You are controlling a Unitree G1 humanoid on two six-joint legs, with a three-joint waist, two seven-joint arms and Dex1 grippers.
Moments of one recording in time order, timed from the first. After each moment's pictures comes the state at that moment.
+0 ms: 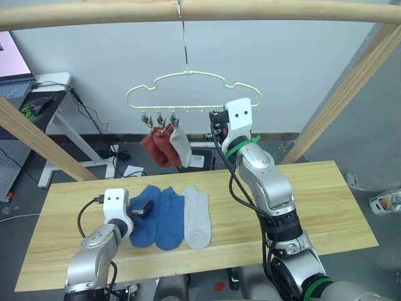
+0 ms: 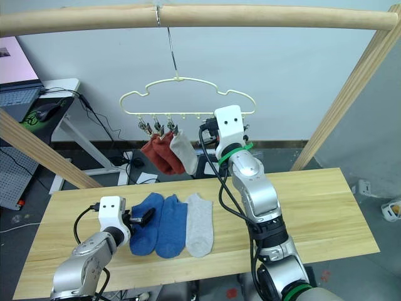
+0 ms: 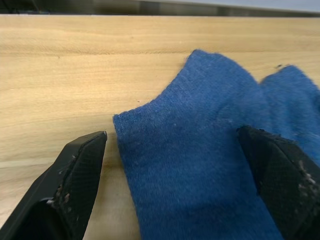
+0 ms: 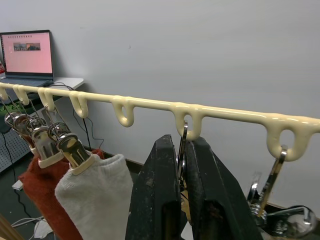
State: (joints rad) left arm 0.04 0.35 0.22 -0.04 -0.31 0.58 -0.25; right arm -0.64 0.12 0.15 -0.08 0.03 0.52 0.11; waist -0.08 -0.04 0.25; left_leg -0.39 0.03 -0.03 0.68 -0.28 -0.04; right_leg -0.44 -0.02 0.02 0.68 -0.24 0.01
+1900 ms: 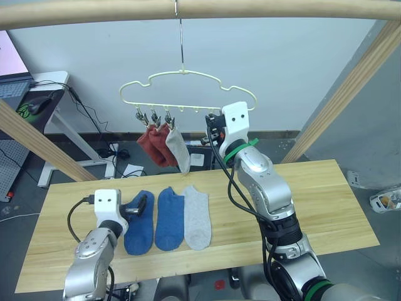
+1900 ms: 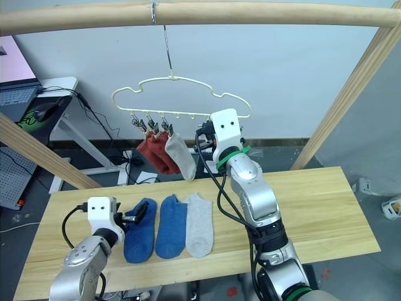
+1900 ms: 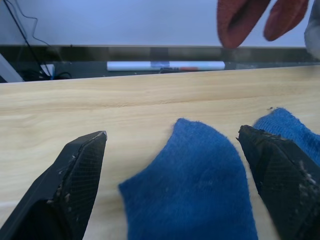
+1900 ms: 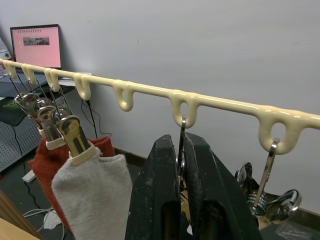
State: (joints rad) left arm 0.10 0.32 0.26 -0.10 -0.25 0.40 -0.26; right arm -0.61 0.13 0.18 -0.11 0.03 0.54 0.13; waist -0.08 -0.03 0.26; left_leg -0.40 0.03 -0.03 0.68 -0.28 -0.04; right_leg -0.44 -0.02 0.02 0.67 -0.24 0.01
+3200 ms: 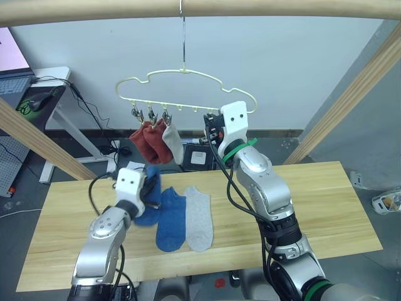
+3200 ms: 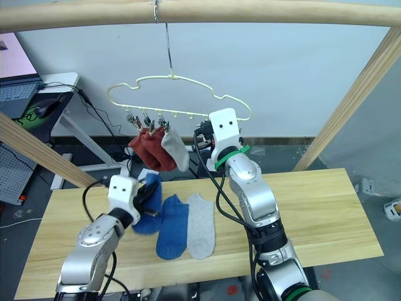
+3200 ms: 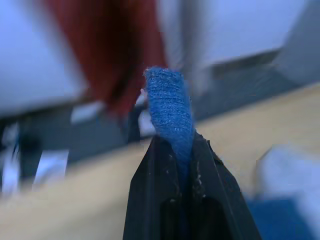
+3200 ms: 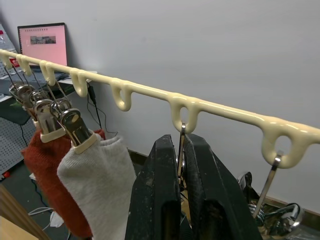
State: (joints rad) left arm -0.01 0.38 0.07 -0.28 -0.16 0.31 -0.38; right arm -0.61 0.13 0.18 -0.12 0.03 0.53 0.13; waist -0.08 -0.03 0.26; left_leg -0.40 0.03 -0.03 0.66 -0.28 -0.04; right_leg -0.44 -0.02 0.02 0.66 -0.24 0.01
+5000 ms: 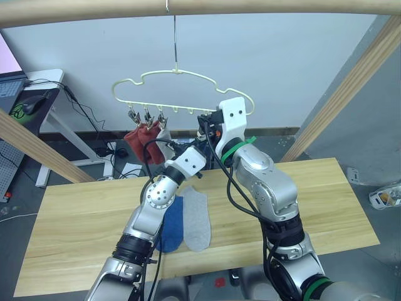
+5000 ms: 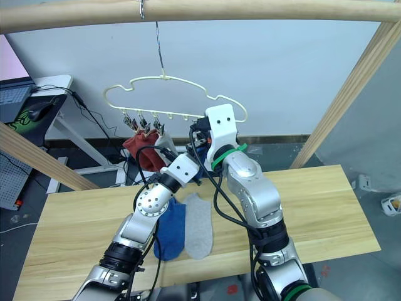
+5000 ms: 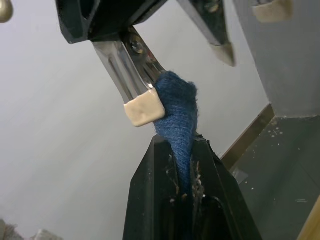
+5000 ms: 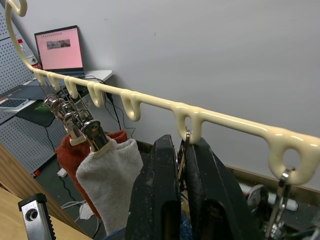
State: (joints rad) left arm -0.36 0.27 -0.18 0.13 0.29 -0.22 -0.19; right arm -0.63 0.13 0.19 -0.22 0.15 0.71 0.11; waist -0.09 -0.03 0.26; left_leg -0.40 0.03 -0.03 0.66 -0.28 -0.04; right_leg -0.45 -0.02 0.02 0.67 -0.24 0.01
